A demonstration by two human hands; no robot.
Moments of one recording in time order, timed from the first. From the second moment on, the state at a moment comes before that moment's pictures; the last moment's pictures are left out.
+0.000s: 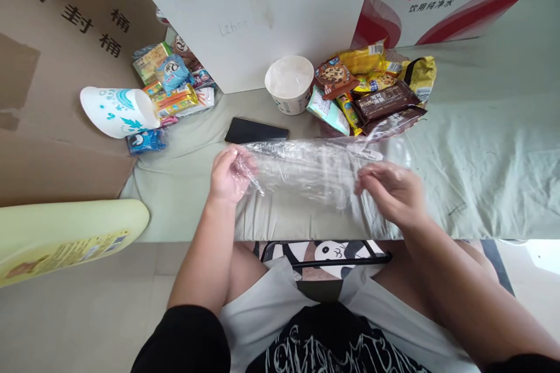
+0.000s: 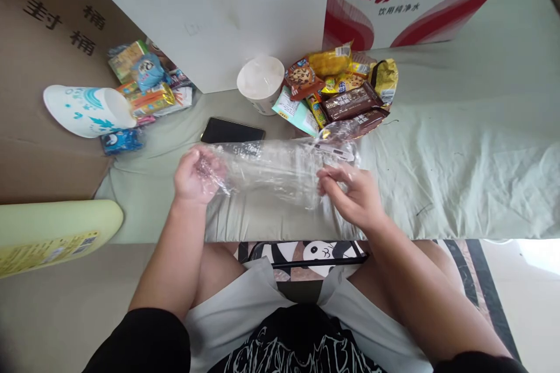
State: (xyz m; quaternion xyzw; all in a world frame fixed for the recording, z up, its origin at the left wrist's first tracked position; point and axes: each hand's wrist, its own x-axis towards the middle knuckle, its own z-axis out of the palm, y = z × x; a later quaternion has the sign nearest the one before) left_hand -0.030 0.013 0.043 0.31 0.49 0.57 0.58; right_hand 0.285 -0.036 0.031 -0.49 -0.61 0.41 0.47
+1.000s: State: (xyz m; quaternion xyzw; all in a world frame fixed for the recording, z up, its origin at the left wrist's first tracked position) left_hand -0.037 0.009 0.034 0.44 0.43 0.49 0.62; right_hand 0.276 -0.019 0.025 -0.52 -0.44 0.49 0.54
